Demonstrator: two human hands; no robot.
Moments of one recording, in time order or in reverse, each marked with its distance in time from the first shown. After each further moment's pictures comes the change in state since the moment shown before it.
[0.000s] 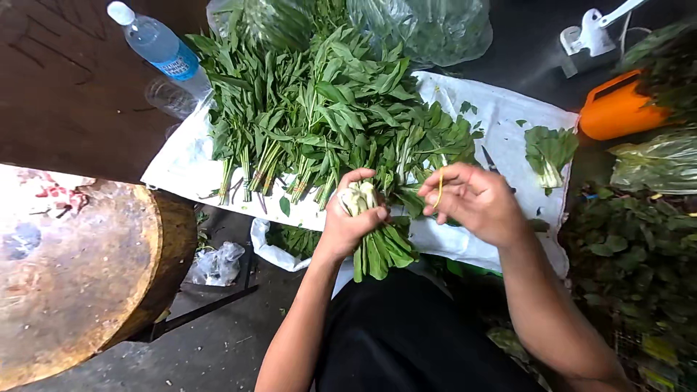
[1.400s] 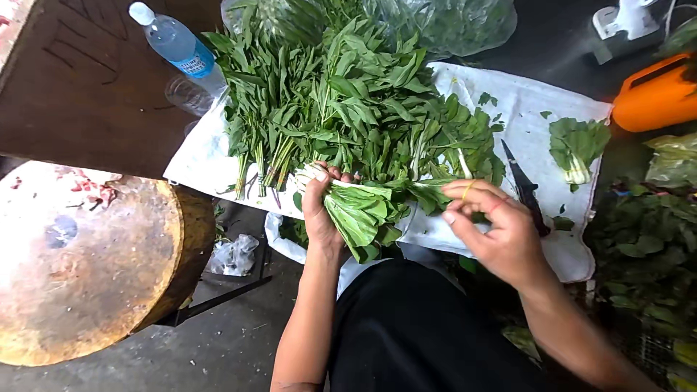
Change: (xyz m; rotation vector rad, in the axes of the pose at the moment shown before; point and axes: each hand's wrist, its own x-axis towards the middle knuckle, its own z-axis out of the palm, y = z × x) left_hand 0.004 0.019 -0.022 -0.525 0.314 0.160; right_hand -0.034 0.015 0.022 -0.344 0.180 -0.156
